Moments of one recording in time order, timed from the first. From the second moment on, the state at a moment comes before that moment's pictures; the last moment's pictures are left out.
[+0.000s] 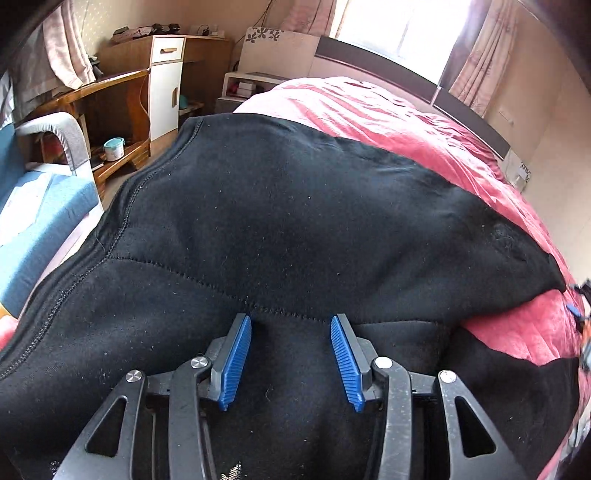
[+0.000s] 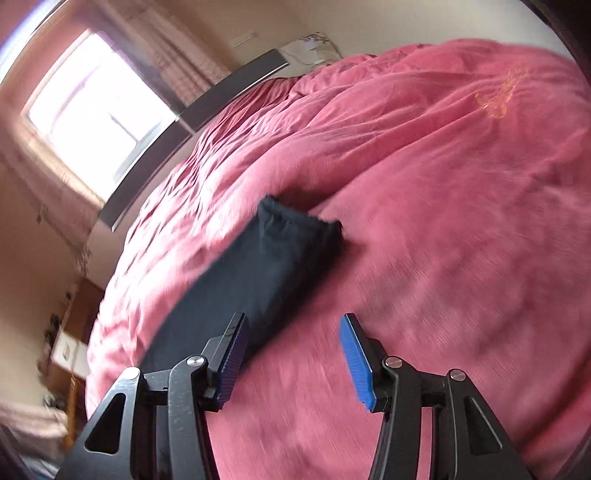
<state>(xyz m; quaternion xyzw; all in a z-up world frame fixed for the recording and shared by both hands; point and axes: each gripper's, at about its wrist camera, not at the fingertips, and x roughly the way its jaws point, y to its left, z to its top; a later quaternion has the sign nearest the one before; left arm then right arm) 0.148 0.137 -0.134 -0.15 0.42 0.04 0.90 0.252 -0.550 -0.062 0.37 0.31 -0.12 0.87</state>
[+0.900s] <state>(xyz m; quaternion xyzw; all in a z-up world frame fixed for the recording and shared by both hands) 0.141 0.153 -0.141 -0.17 0.41 0.01 0.90 0.200 -0.558 -0.065 0.32 0.30 -0.20 0.88</state>
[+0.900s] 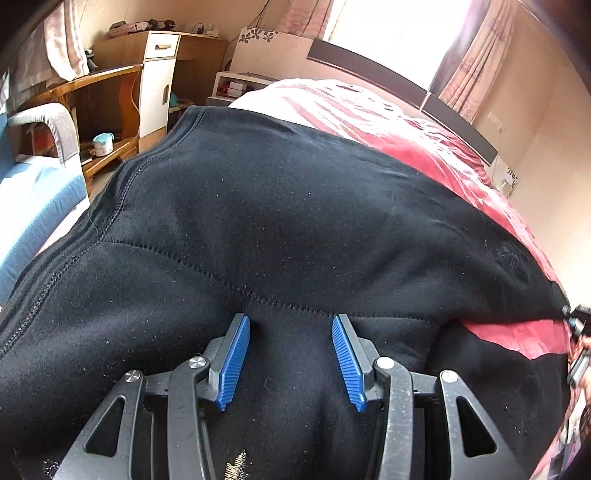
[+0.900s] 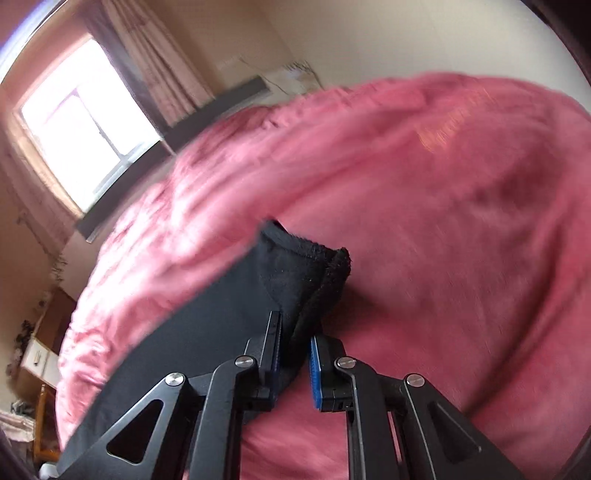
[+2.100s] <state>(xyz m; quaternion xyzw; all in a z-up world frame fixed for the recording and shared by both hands) 0.148 0.123 -0.146 -0.11 0.41 0.03 0.90 0.299 -0.537 -0.084 0.08 0.32 -0.26 0.91</state>
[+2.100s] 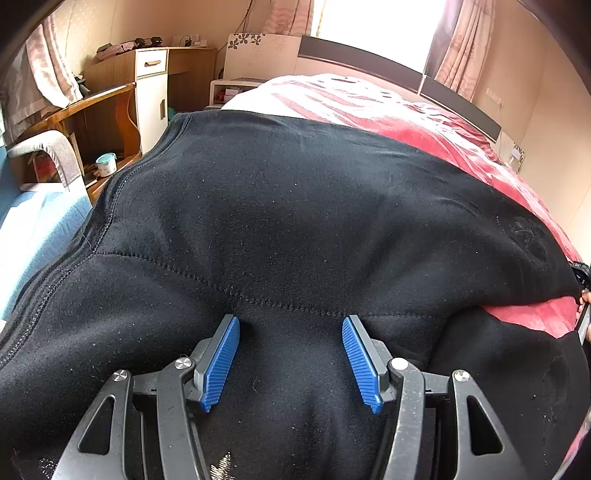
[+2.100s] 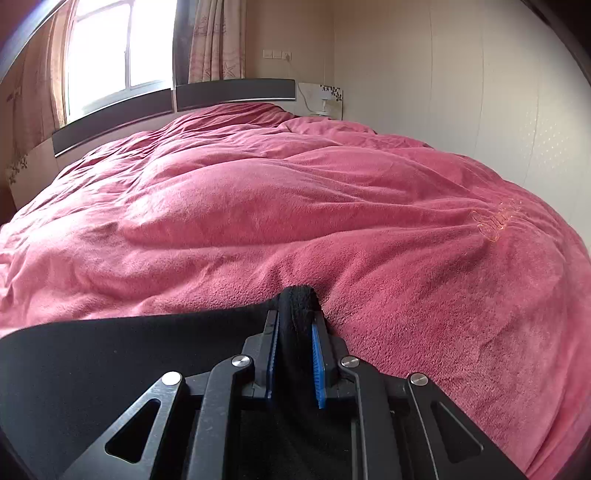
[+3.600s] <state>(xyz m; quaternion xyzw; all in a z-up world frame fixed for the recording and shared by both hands) 0.367 0.285 -0.109 -0.22 0.46 0.13 0.85 0.296 -0.541 -0.112 0.09 0.32 -0.25 0.91</state>
